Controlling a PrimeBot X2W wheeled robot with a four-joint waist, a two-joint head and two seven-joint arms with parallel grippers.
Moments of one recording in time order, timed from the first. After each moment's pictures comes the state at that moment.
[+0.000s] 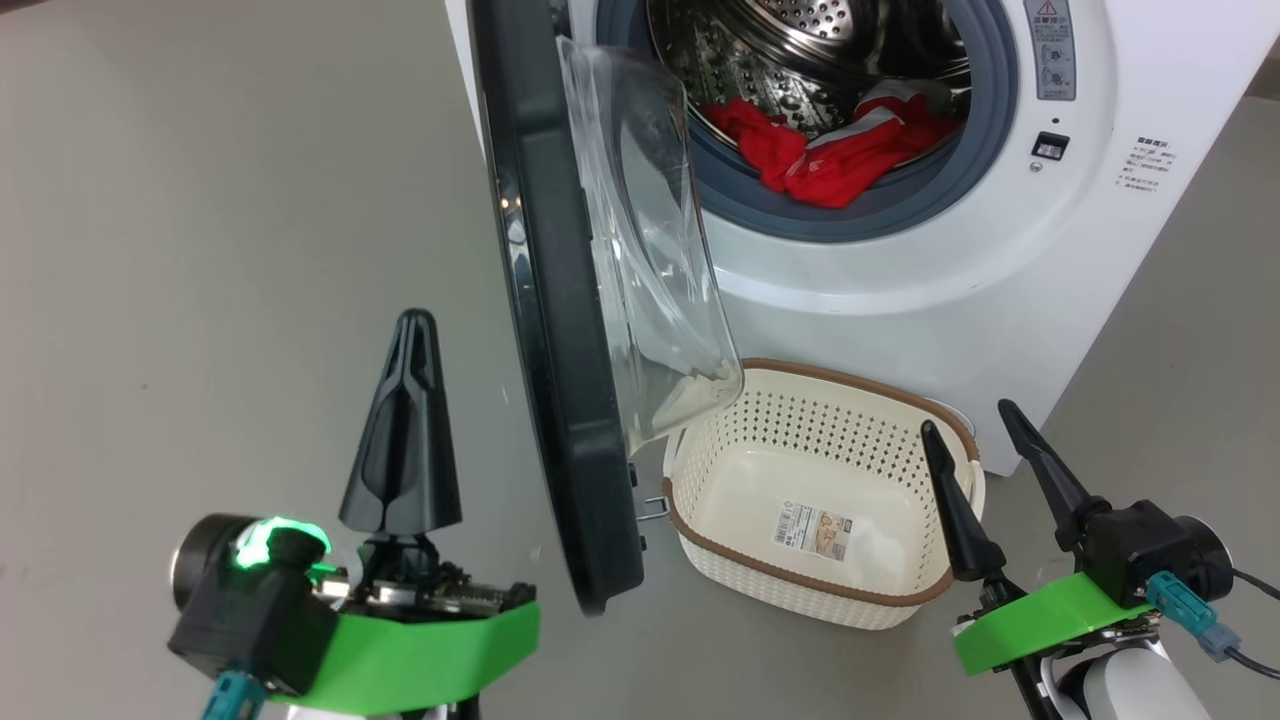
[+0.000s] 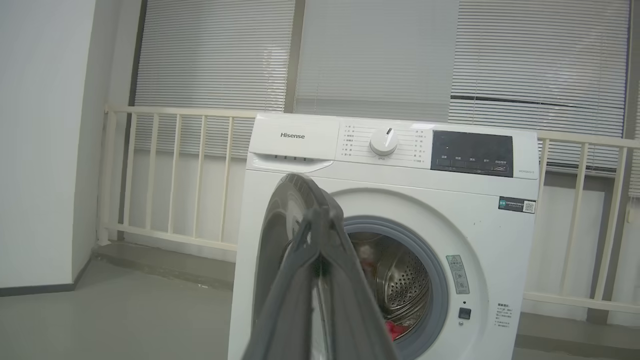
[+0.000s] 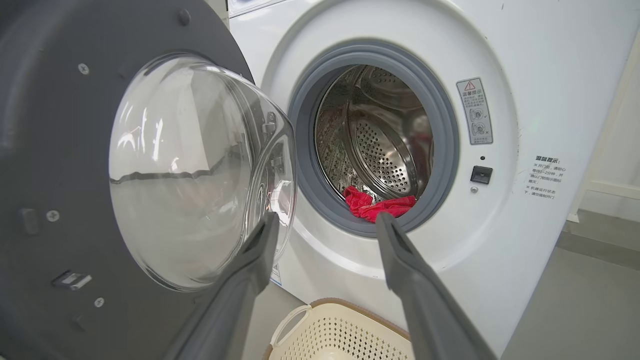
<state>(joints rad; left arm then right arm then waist) -0.24 0.04 -0.28 -0.19 -0.25 0.20 -0.26 -0.11 -0.05 0.04 0.20 0.17 0.12 -0.26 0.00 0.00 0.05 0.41</state>
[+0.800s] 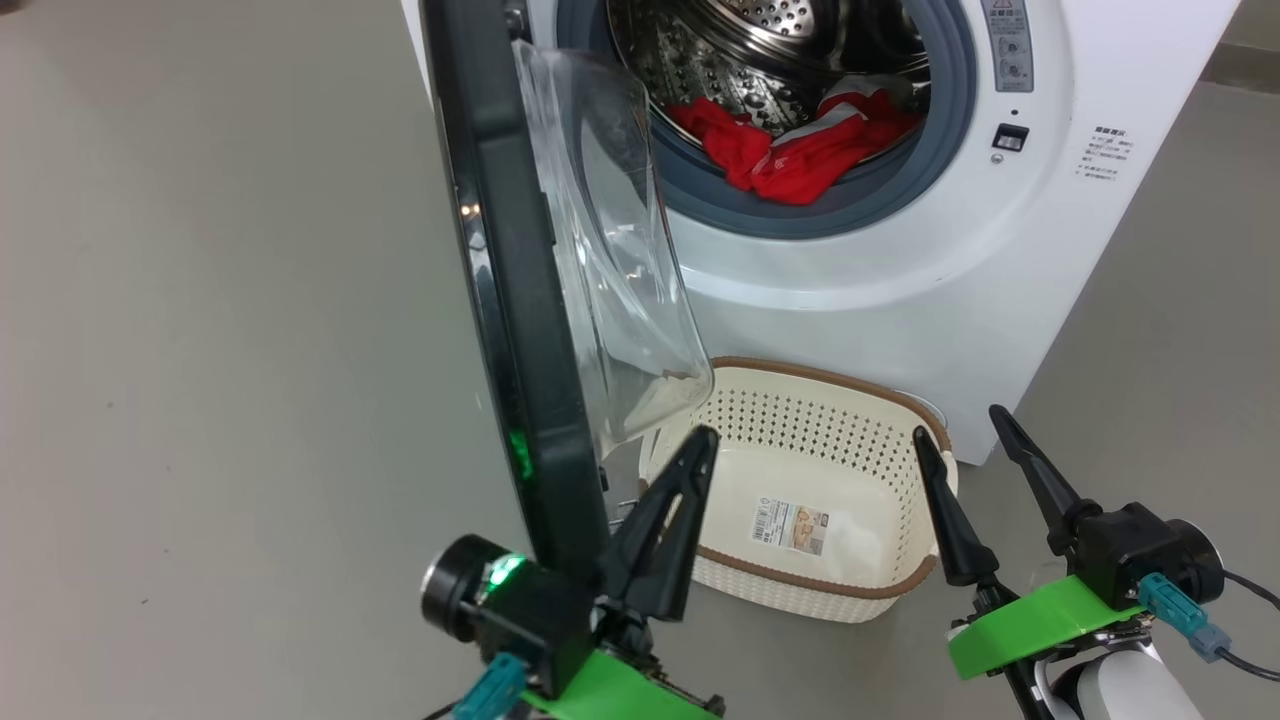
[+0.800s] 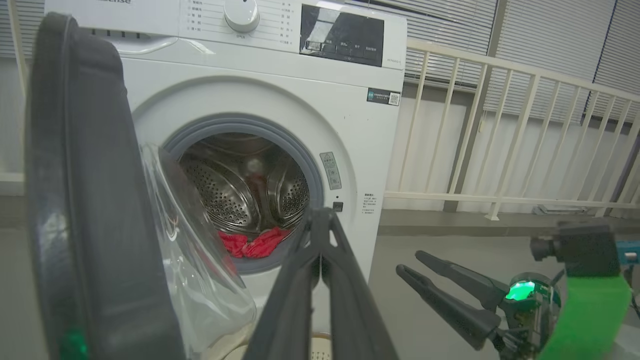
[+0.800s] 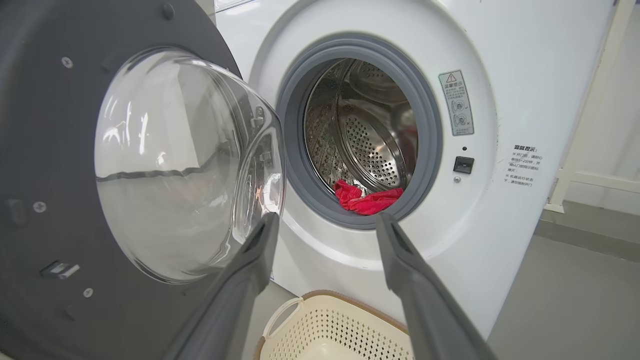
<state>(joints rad) -0.30 0.04 -0.61 -0.04 -0.32 0.17 -0.22 -0.11 -0.05 0.05 0.21 0.18 0.12 -0.26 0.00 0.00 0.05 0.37</state>
